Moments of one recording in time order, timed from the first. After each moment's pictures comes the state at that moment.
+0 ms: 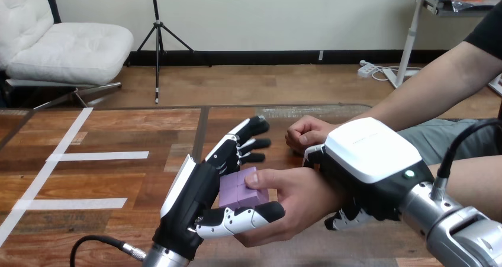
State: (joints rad) left arm 0.01 0.05 -0.06 0.47 -0.01 -0.89 -0.37; right arm -0.01 -0.60 0.19 -0.42 -0.97 -0.07 0.42
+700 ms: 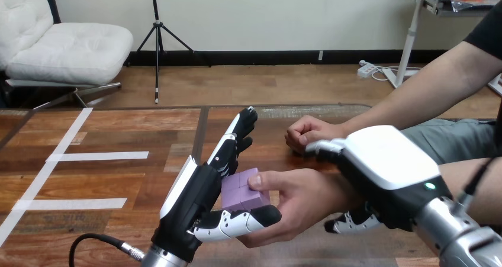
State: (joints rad) left arm 0.01 0.07 -0.09 0.47 -0.05 -0.91 -0.40; right arm 0.11 -0.56 0.12 -0.43 -0.86 -0.08 0.29
